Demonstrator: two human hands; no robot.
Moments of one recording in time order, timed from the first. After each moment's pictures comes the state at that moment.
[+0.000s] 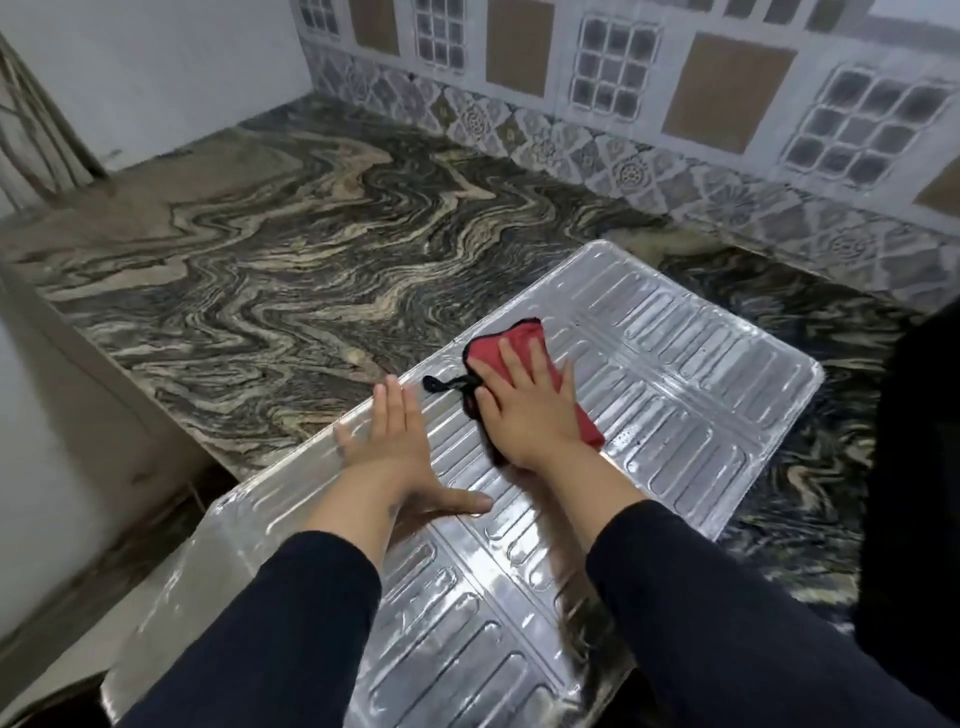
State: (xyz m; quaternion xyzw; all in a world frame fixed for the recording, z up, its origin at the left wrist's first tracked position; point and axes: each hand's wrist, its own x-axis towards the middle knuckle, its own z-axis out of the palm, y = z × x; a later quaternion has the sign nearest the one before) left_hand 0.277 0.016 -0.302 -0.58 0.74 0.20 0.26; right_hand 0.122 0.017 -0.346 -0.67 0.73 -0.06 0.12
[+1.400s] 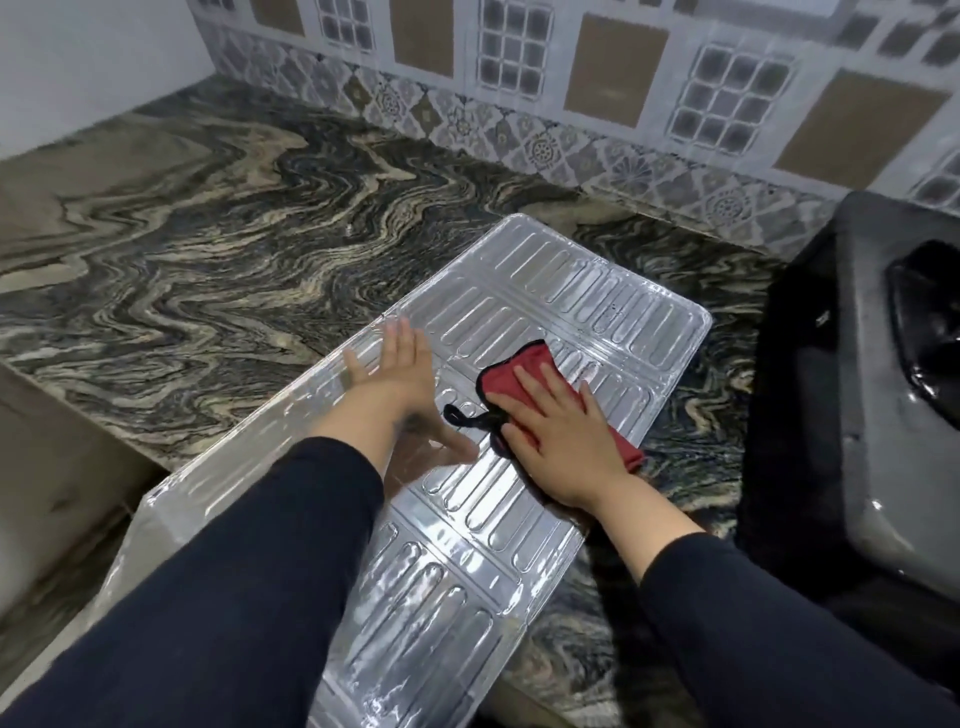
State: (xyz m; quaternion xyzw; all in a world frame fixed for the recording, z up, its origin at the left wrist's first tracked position) left_hand 0.215 0.014 -0.280 -0.50 0.81 0.16 0.26; right_hand 0.057 0.134 -0.342 -0.67 0.74 -0.04 0.11
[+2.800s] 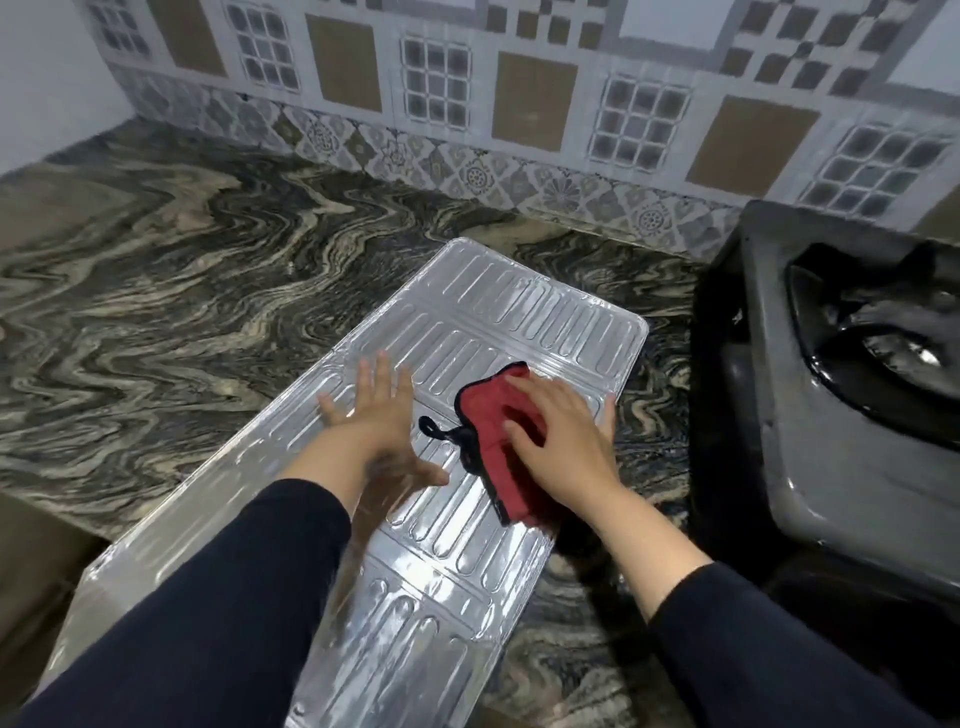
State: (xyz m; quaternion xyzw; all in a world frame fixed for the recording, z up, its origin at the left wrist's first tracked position) left_hand 0.200 0.015 -0.297 -0.45 0.84 0.19 0.23; right_hand 0.044 0.153 -0.311 -0.50 0.83 -0.20 0.13
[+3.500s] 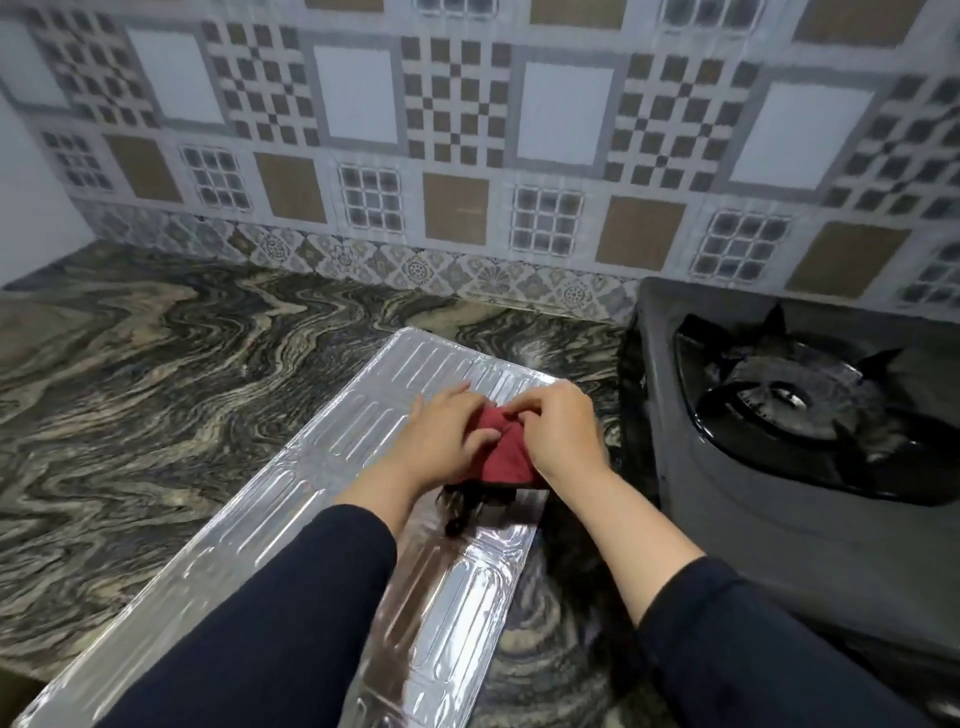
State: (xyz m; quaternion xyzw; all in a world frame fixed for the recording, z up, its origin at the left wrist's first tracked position) left_hand 0.097 0.031 -0.264 -0.24 0.94 0.23 -0.11; right_hand -0.002 0.141 -0.232 -0.36 0.86 -0.36 0.10
